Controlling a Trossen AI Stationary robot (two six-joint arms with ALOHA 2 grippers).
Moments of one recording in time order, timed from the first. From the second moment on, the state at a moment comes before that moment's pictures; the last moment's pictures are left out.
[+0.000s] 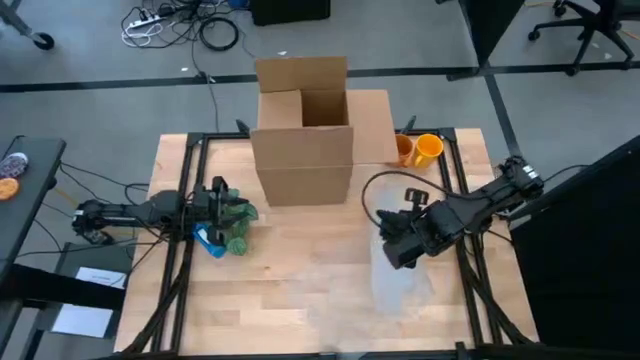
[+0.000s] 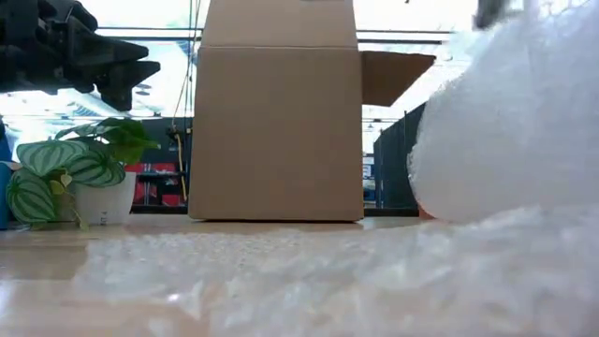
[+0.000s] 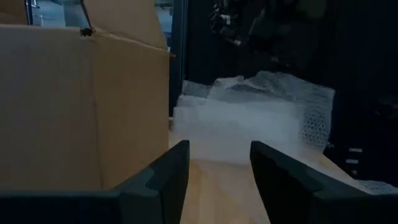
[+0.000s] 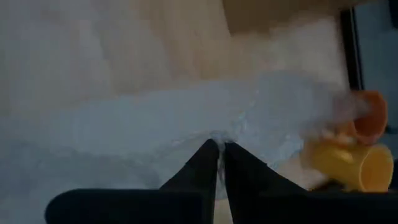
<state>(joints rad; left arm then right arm) -0.05 0.02 0.01 0.16 -0.10 -0.06 0.48 1.52 1.53 -1.57 0.47 0.74</state>
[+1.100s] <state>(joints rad) -0.05 0.02 0.01 0.17 -0.10 -0.06 0.43 1.33 0.73 1.08 0.33 0.17</state>
